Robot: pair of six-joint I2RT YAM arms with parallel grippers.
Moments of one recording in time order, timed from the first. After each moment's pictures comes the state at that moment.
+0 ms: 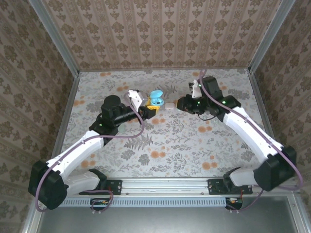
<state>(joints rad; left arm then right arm) -0.62 1.14 0.80 0.24 0.57 0.07 0.41 1.30 1.24 -0.59 -0.47 0.67</state>
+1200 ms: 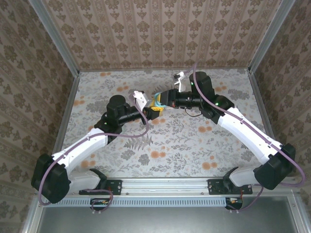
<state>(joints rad) -0.65 1.20 0.80 0.29 0.58 0.08 0.57 1.37 1.32 -0.35 -0.55 0.78</state>
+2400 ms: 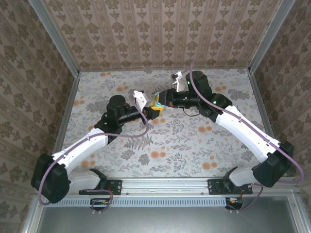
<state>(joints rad) -0.65 1.20 0.80 0.30 0.57 0.07 0.60 1.40 1.37 -0.42 -0.48 0.75</state>
